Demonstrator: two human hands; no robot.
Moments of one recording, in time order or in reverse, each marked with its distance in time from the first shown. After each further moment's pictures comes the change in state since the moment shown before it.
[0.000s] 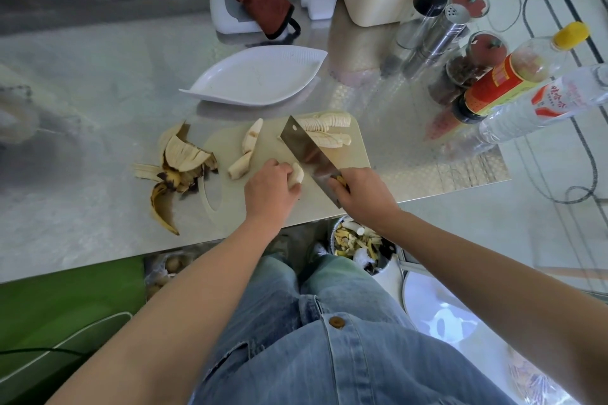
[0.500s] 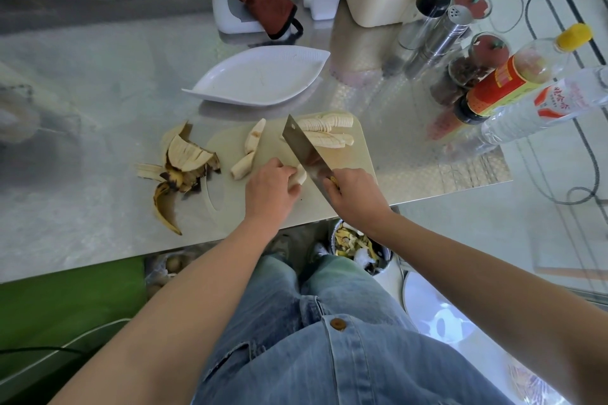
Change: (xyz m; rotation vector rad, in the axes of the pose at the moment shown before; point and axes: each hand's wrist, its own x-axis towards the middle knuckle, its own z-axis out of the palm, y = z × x) left_hand 0.000 -0.007 0.000 0.005 0.016 0.076; right_hand 0.000 -0.021 0.006 -0.029 0.015 0.020
